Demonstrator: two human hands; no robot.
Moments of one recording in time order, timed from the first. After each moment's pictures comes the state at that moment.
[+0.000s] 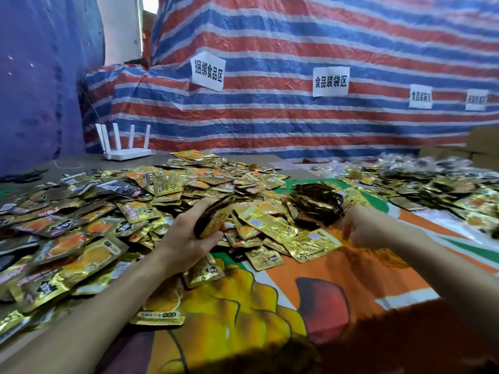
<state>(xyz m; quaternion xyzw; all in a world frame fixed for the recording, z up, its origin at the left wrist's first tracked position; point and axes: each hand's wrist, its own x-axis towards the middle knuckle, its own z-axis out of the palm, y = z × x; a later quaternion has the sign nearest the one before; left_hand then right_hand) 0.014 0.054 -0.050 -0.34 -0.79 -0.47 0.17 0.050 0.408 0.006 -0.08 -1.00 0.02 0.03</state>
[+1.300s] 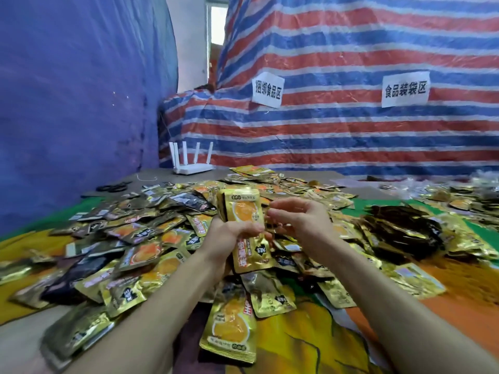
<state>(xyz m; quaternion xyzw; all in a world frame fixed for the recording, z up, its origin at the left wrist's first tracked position) 0.006 0.029 -0.027 -0.07 -0.60 -0.80 0.03 -0.029 0.199 -0.012 0.17 -0.69 0.70 0.07</state>
